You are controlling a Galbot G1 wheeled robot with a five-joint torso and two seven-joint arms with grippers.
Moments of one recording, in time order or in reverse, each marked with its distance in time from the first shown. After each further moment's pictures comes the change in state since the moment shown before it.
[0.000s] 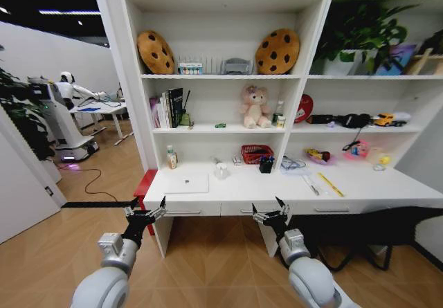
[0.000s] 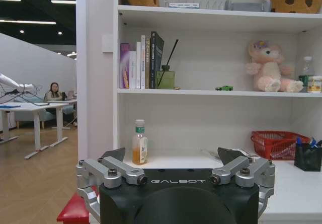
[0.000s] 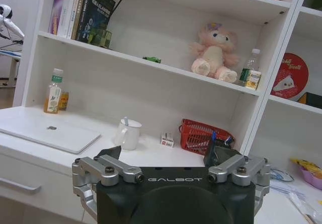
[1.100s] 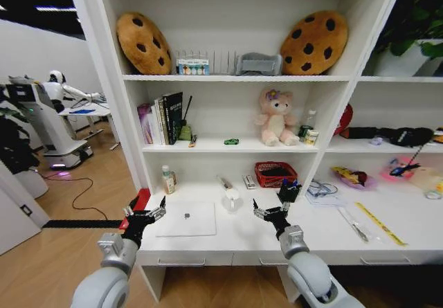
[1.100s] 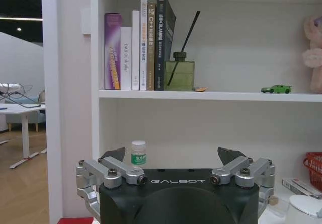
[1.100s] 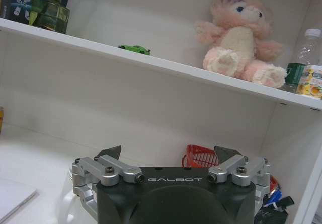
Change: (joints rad) left arm 0.000 0.000 0.000 0.000 0.000 0.000 -0.001; right arm 0.047 0.001 -0.001 -0.034 0.023 0.019 0.012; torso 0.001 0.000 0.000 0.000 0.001
